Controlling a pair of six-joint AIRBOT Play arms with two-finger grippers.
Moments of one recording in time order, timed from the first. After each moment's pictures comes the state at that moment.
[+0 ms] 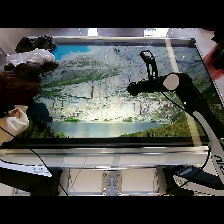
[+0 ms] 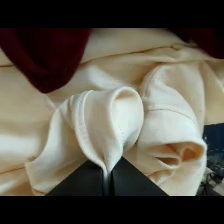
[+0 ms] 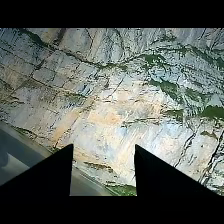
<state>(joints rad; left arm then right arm) 0.64 -1.65 1.41 1.71 -1.15 -1.48 0.34 -1.27 1.27 -1.21 0.90 1.36</state>
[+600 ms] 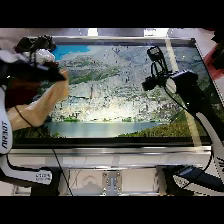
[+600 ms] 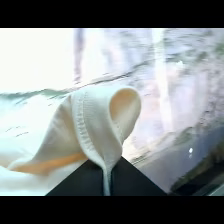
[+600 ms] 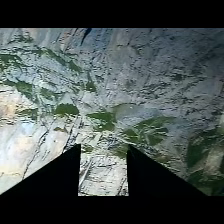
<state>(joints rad) 0.04 -1.55 1.69 0.89 -1.35 -1.22 0.32 -1.23 1.27 -1.86 0.88 1.57</state>
